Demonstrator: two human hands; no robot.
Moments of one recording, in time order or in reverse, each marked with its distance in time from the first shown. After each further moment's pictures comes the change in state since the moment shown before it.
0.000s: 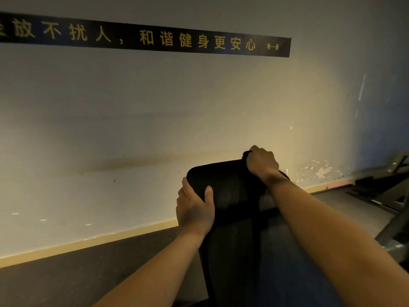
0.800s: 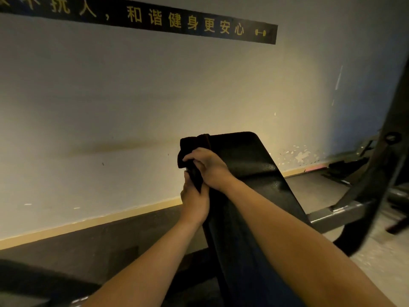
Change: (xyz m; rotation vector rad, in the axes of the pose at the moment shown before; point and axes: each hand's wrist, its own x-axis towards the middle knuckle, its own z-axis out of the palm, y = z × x) left_hand -0.066 -0.024 -0.014 -0.473 -0.255 -0.032; right_hand -0.147 -0.070 0.048 0.362 -0.057 -0.669
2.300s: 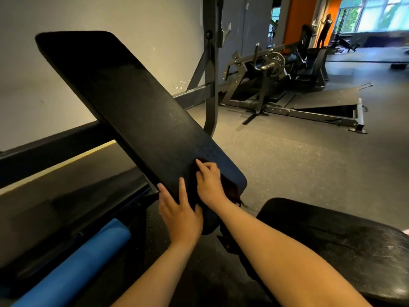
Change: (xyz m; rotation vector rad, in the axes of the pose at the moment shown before) left_hand -0.542 -0.076 0.046 0.633 -0.437 0.155; right_hand -0.582 -0.156 0.005 -0.033 0.399 0.916
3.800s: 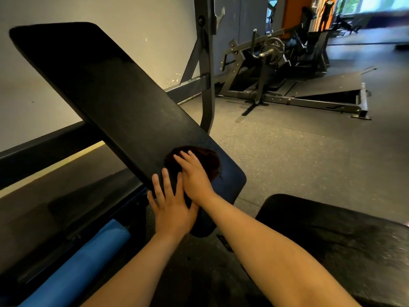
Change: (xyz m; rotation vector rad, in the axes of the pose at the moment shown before) left_hand 0.039 -0.013 -0.002 0.343 -0.109 0.179; right_hand 0.028 0.006 0.024 -0.022 -0.086 -0.224
